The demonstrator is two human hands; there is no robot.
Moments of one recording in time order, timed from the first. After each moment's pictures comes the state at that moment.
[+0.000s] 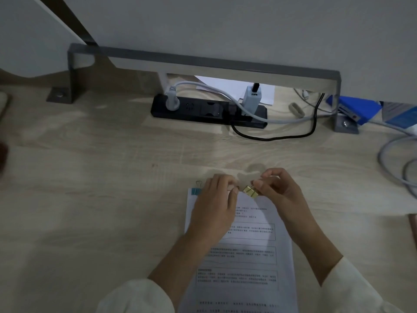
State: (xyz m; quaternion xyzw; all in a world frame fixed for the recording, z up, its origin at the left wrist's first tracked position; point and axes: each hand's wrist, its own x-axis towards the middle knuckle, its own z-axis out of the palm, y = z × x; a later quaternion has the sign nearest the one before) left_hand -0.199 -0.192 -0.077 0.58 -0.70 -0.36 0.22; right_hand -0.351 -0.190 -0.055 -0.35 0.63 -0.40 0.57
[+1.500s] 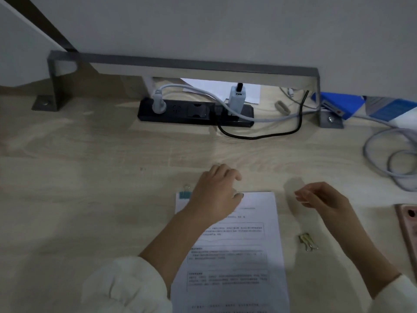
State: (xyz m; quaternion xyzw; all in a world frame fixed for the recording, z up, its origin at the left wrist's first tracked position) left_hand -0.215 -0.225 -0.065 0.49 -0.81 -0.31 0.04; right_hand -0.444 -0.157 -0.057 -0.41 0.74 -0.32 0.42
